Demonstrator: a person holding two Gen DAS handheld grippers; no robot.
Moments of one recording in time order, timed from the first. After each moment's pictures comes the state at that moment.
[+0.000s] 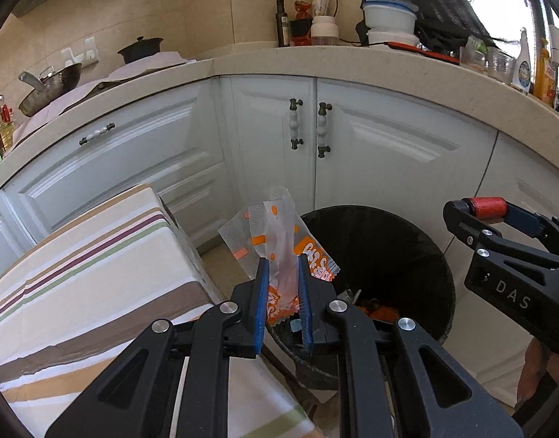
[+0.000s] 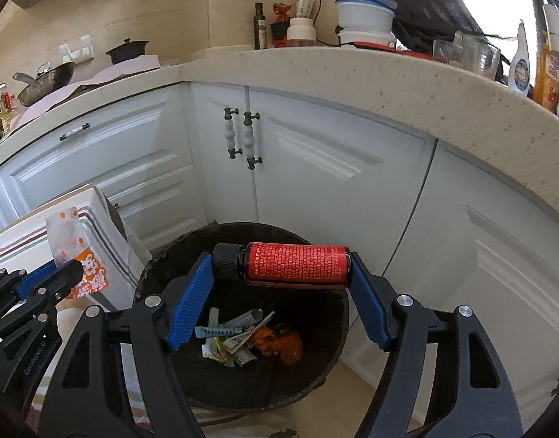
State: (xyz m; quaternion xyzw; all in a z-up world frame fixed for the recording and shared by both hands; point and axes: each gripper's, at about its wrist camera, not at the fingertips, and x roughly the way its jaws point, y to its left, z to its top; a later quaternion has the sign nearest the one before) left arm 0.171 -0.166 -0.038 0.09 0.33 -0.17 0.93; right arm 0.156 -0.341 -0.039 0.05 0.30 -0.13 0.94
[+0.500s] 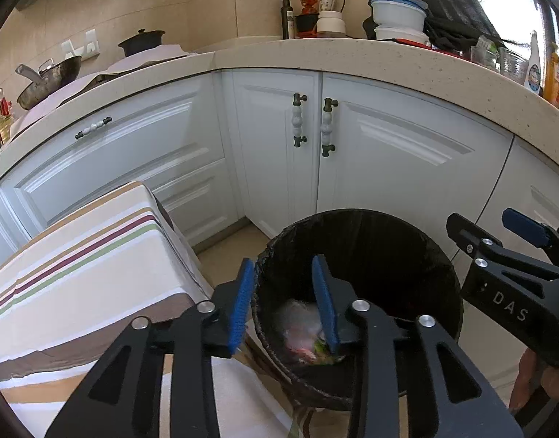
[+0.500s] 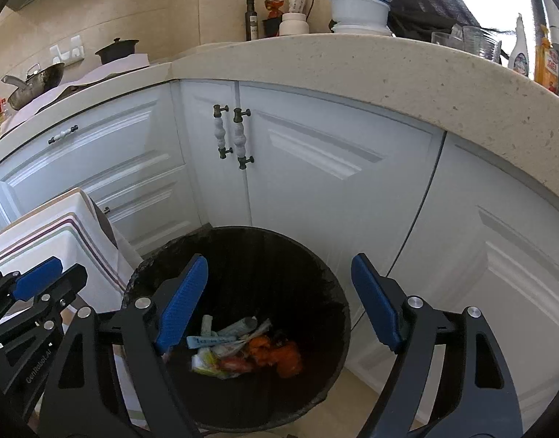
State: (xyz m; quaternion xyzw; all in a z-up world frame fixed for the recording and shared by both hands) left arm 0.186 -0.175 -0.044 0.08 0.33 -0.17 0.93; right arm 0.173 -0.346 -0.048 0.06 0.30 -0.14 0.94
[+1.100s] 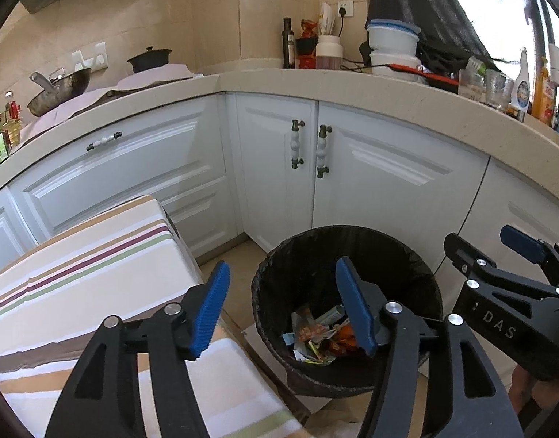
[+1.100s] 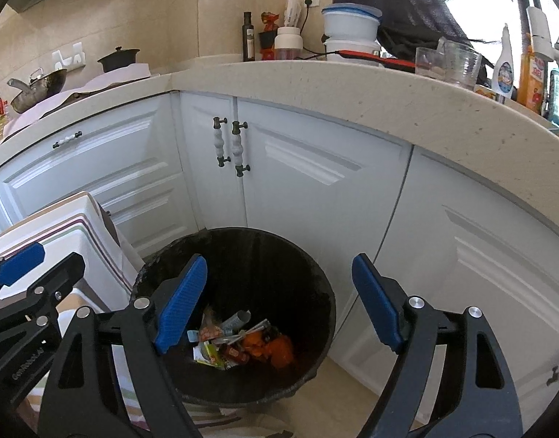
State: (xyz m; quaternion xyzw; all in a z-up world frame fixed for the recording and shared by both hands) left arm 0.156 -0.162 -0.018 0.06 0.30 -0.17 0.94; right arm 0.136 -0.334 -0.028 0.05 0.29 -0.15 0.94
